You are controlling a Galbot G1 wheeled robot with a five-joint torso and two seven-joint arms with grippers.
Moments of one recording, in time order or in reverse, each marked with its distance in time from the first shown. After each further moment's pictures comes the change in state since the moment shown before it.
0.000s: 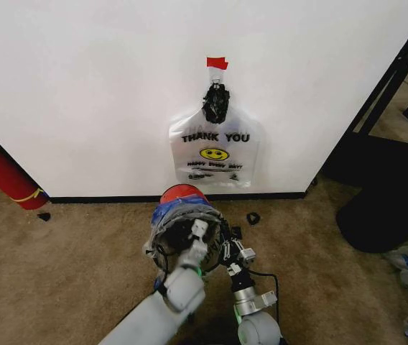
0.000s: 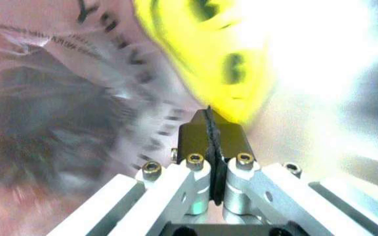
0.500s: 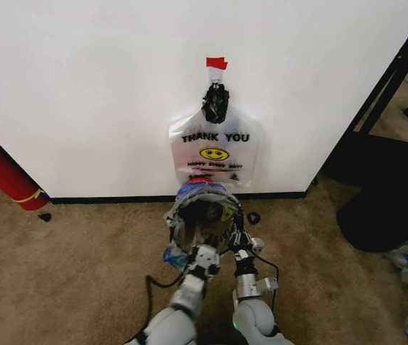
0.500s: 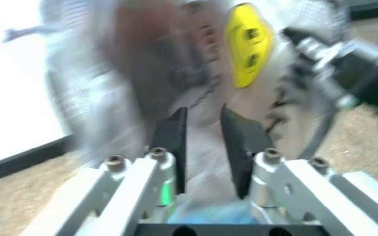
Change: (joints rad) left arm 0.245 0.196 -0.100 -0.311 -0.015 -0.048 0.046; right arm 0.043 0.017 0.025 -0.002 0.148 -0.054 0.159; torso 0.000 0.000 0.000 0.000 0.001
